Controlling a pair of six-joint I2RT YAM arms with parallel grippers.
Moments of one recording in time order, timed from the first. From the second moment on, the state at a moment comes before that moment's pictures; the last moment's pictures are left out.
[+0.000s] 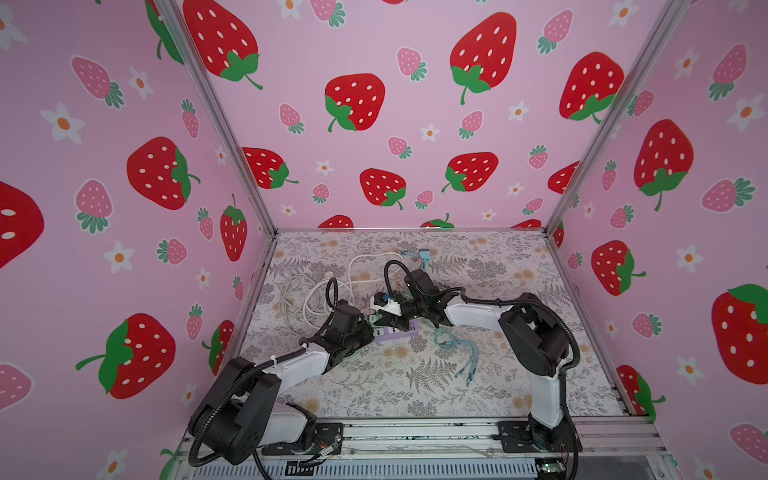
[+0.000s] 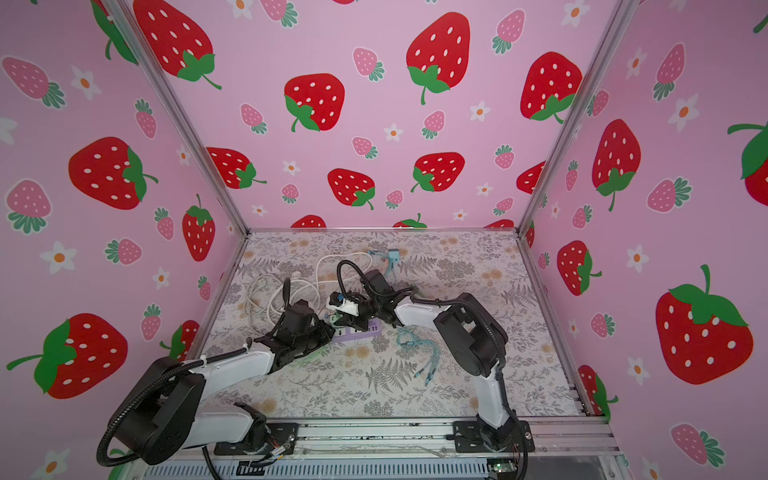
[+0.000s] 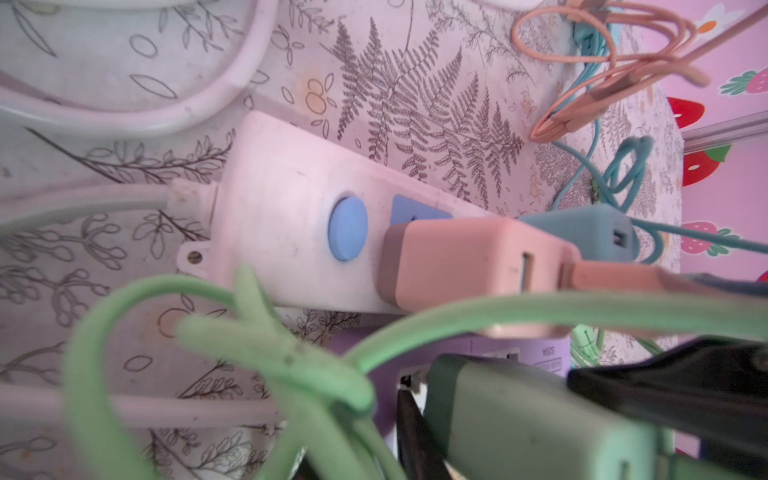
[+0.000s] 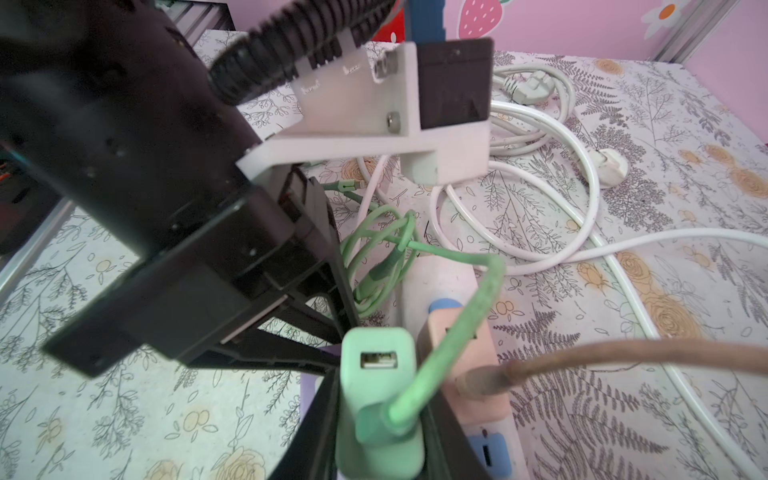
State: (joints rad) left arm -0.45 1.33 0.44 0.08 0.08 -0.87; right arm 0.89 2.00 1.24 0.10 -0.67 -0.57
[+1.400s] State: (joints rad) left arm -0.39 1.23 0.36 0.09 0.17 -0.84; right arm 0.87 2.06 1.28 0.02 -0.70 -0.68
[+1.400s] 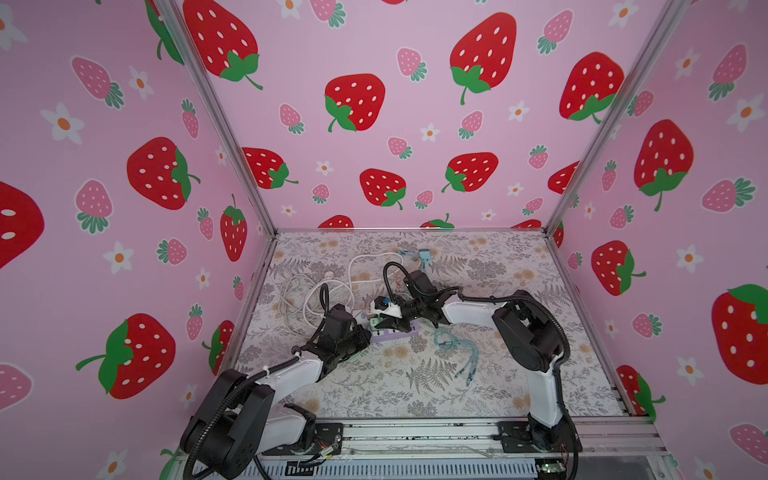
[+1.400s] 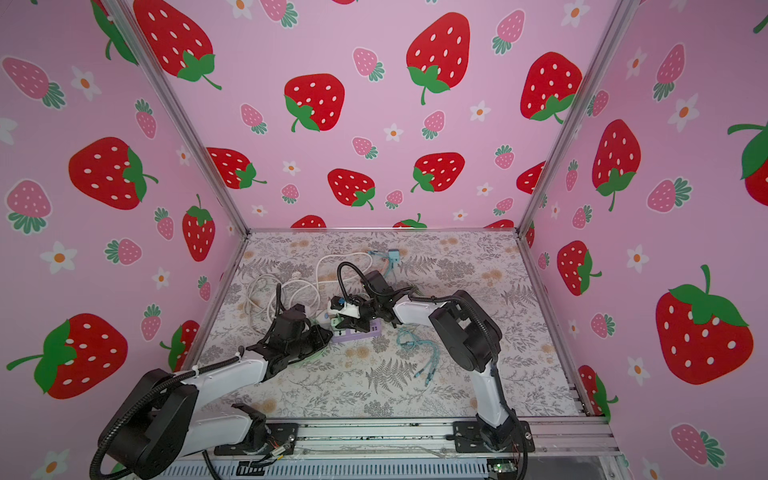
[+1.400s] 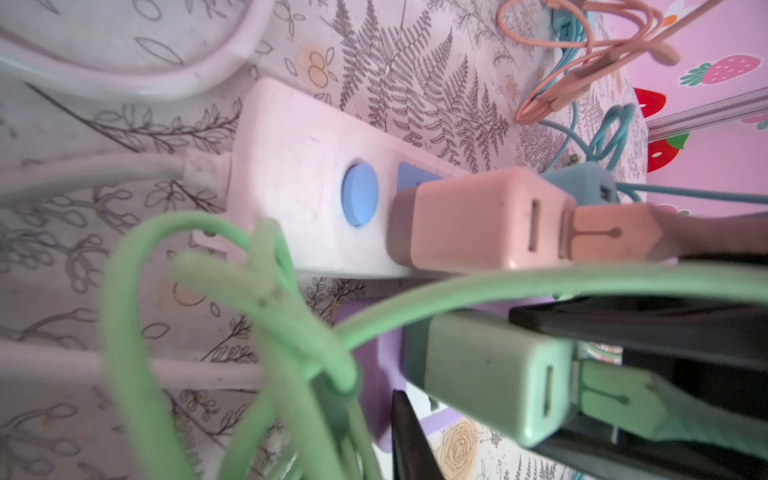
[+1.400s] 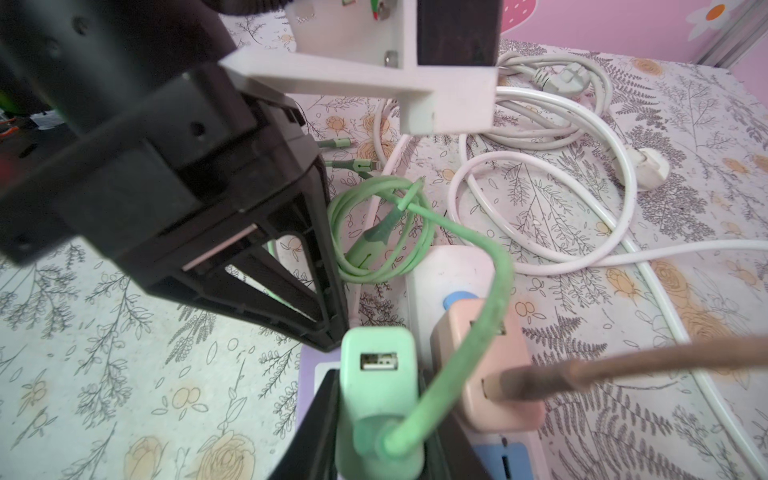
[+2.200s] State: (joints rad) left arm -0.34 0.86 0.40 -0.29 0.26 -0.78; right arm 0.89 2.05 1.32 -0.05 -0.63 -0.62
